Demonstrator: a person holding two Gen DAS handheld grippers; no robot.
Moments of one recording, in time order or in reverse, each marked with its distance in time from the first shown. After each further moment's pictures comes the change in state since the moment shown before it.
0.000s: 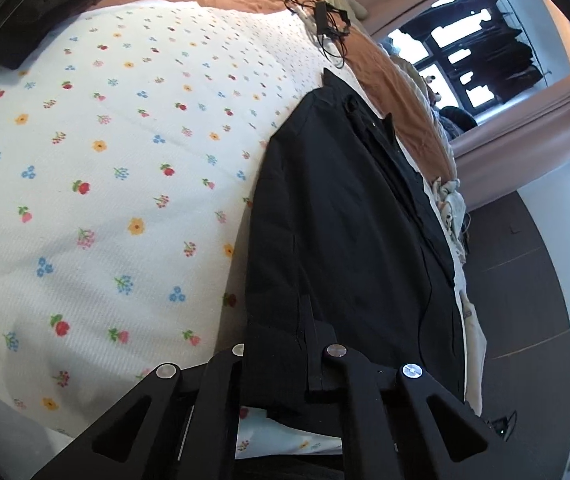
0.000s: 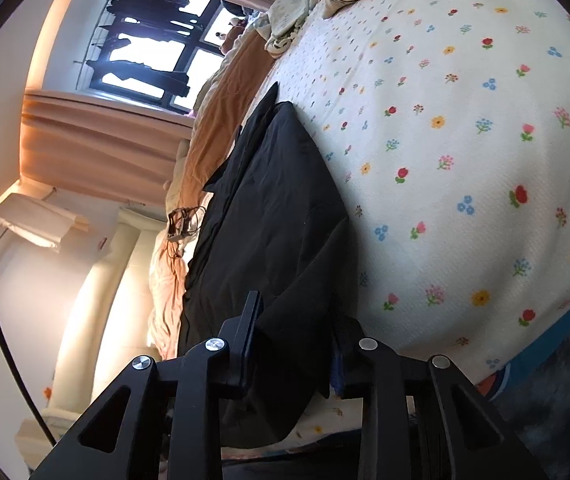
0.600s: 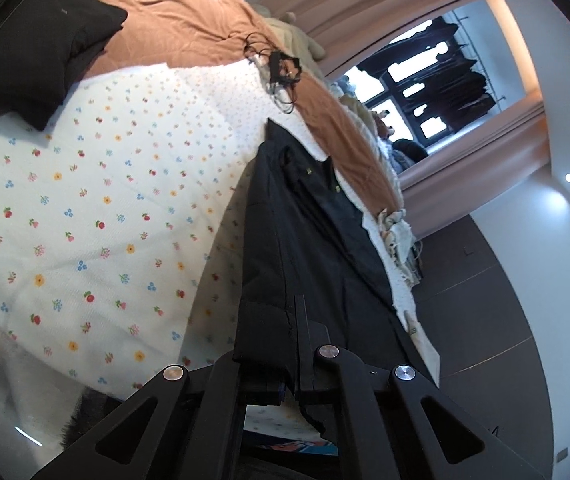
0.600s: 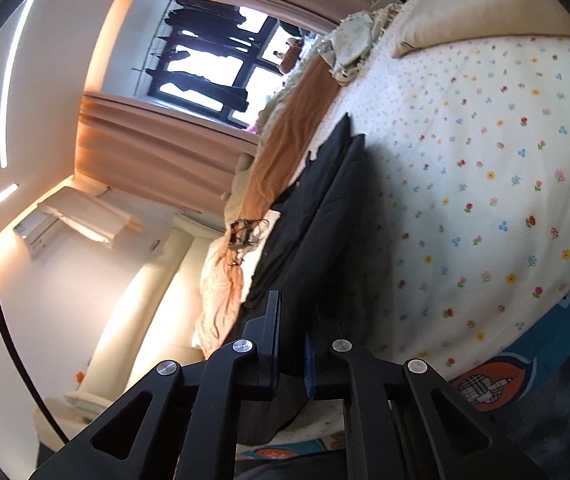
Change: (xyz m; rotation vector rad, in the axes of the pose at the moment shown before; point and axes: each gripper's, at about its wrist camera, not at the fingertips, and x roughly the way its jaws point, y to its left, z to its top) left arm -0.095 -0.030 -0.013 0.020 -0.132 -0.172; right arm -0.068 0.058 -0.007 -0.093 -0.071 0.199
